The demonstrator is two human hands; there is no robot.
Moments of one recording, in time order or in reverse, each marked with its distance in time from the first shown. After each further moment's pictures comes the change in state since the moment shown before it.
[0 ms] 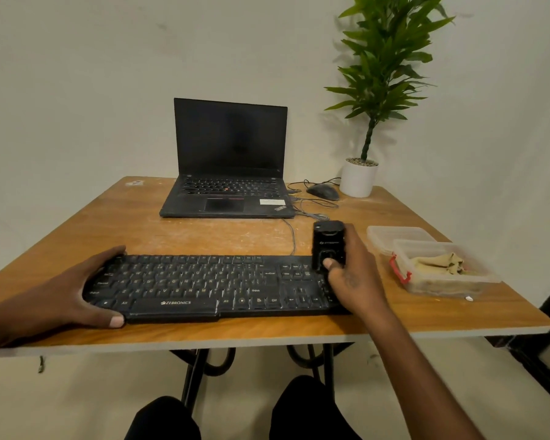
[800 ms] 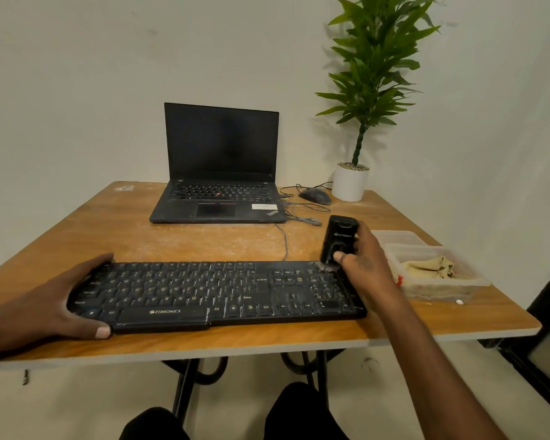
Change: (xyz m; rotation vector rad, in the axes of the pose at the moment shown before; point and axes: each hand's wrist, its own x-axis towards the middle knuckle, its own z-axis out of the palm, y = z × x) left_hand 0.008 -0.013 -0.001 -0.036 0.004 0.013; right_hand 0.030 0.017 -0.022 0.116 0.034 0.151
